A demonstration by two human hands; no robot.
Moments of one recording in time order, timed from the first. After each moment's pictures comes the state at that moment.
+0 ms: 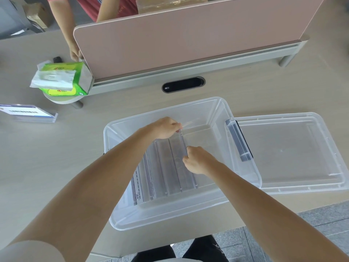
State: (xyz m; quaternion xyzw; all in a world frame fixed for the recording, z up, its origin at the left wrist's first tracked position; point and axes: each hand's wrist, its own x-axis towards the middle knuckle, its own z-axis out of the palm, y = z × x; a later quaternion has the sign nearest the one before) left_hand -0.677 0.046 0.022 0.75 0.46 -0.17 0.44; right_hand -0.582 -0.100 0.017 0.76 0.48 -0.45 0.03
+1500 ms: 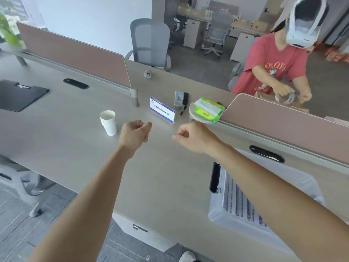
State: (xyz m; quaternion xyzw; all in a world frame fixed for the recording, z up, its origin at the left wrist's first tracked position) left_hand -1.152 -0.068 0.160 0.40 0.63 0.52 0.42; right_hand -0.945 -0.057 0.220 0.54 0.80 -0.24 -0.12
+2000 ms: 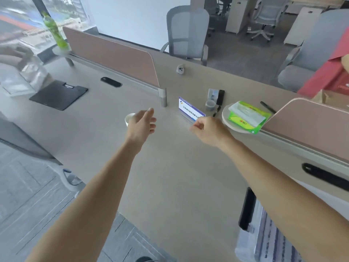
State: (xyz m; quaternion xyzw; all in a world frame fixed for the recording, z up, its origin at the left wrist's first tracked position) left_hand -1.191 0.013 0.160 0.30 0.66 0.57 0.39; right_hand -0.975 0.074 0.176 0.52 0.79 -0.29 -0.16
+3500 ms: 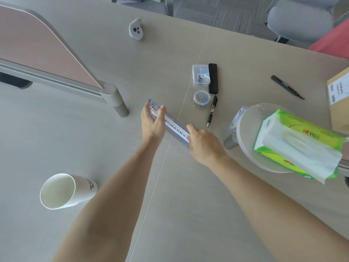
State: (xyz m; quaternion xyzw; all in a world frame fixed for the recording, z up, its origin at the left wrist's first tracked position) left_hand -1.187 0.376 -0.069 0.35 0.71 0.44 0.43; right_hand -1.028 0.330 -0.027 0.59 0.79 -0.16 -0.01
